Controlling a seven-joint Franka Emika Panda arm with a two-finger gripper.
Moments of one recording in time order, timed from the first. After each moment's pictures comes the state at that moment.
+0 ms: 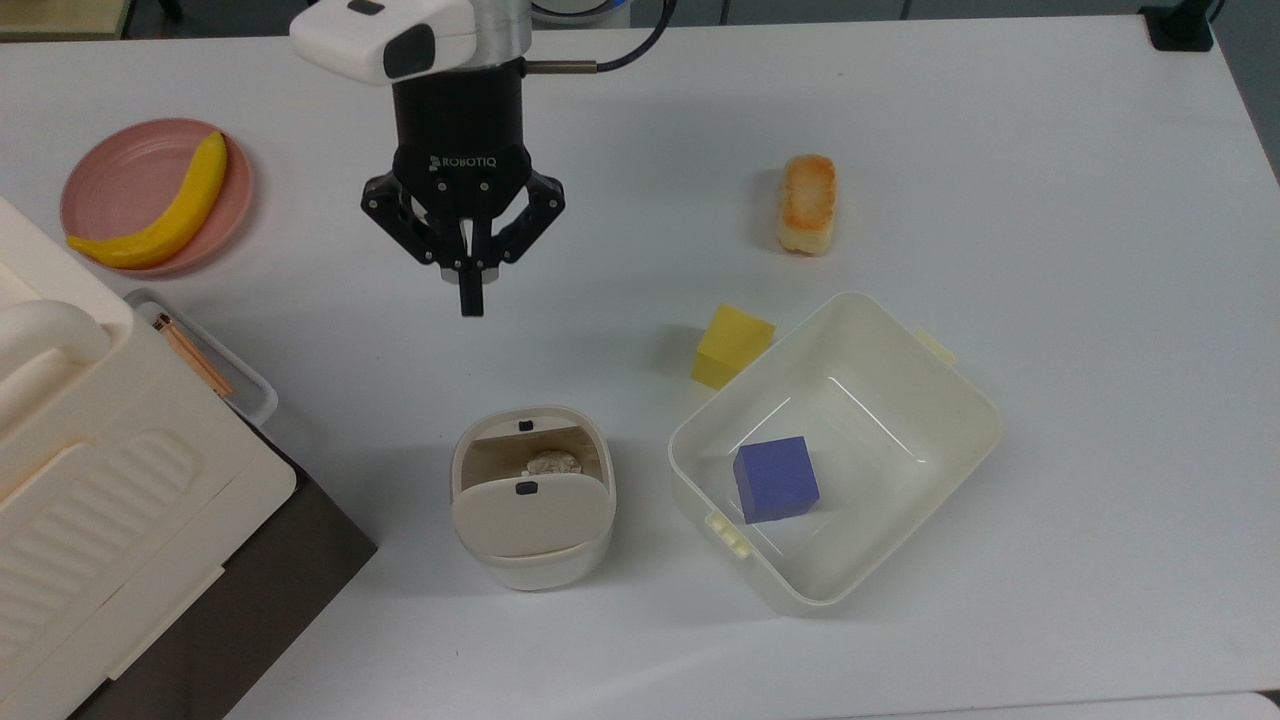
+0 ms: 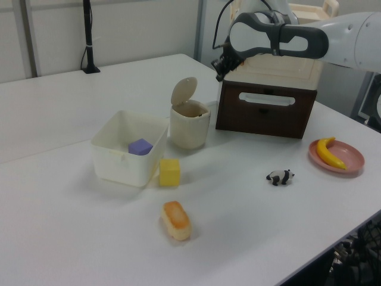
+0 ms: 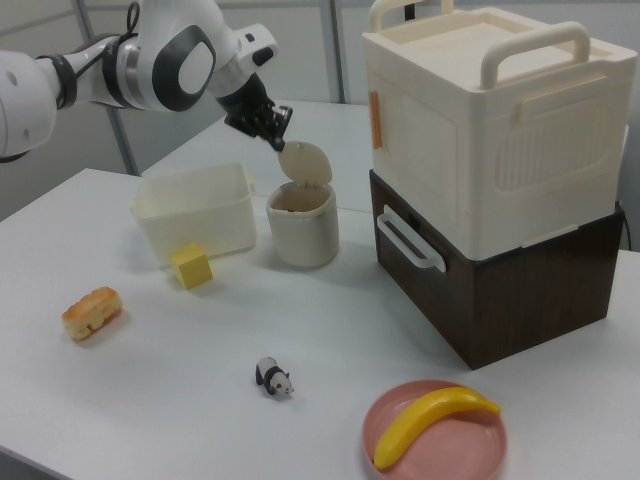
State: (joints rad) arm -0.01 0.26 0.00 -1.52 -0.05 2.30 -0.10
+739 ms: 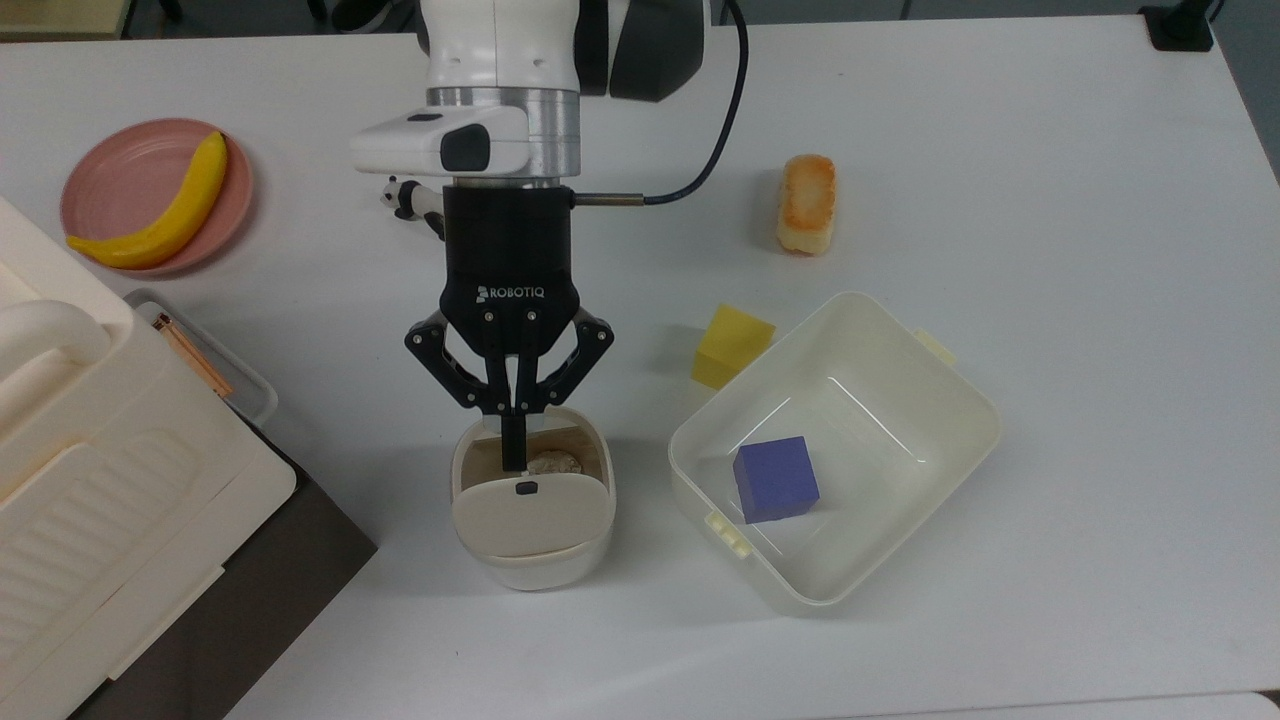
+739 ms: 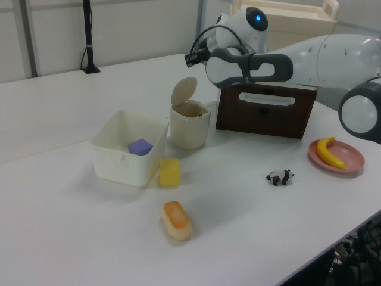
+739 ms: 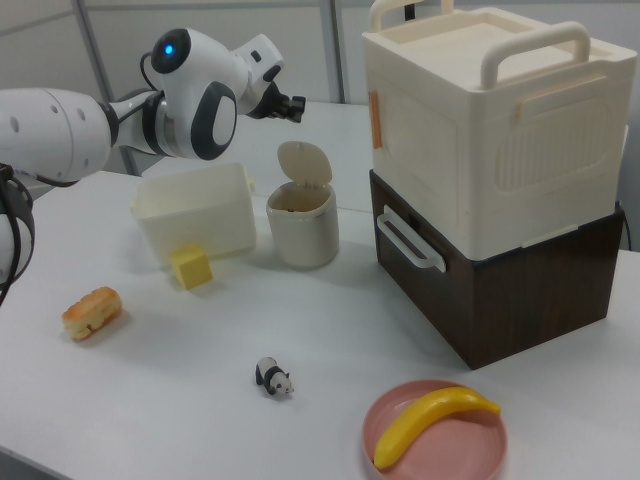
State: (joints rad) arm 0.02 0.48 0.00 -1.45 -0.05 2.86 -0.06
